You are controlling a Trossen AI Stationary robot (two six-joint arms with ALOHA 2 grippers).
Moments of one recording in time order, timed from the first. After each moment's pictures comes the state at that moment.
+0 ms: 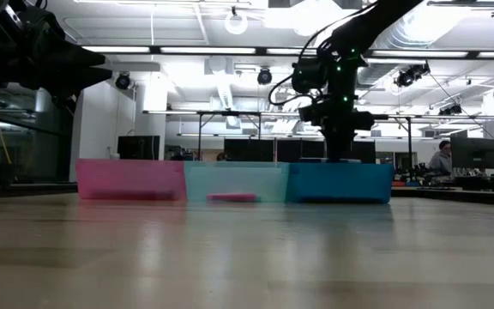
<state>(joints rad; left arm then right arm) -0.22 0.02 0.02 0.05 -0.32 -0.35 -0.62 1.79 1.33 -0.88 0.15 -0.71</state>
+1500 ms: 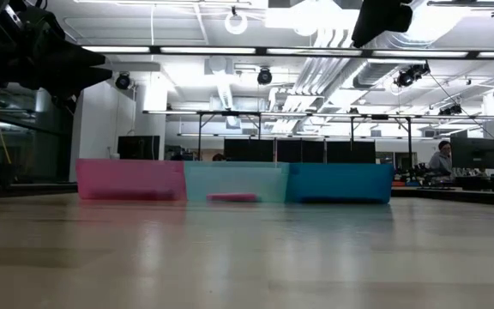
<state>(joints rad) -0.22 0.02 0.02 0.05 -0.32 -0.35 0.02 1.25 1.33 -1.06 0.24 0.48</state>
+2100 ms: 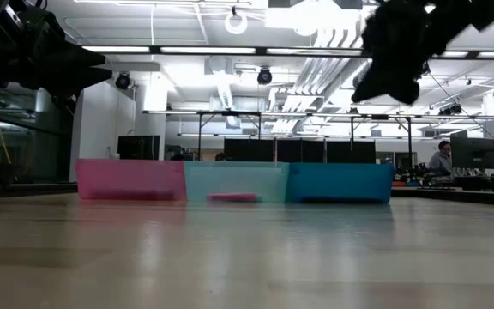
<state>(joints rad) -0.22 0.02 0.02 0.05 -0.33 -0.35 -0.14 0.95 0.65 -0.35 0.07 0.48</state>
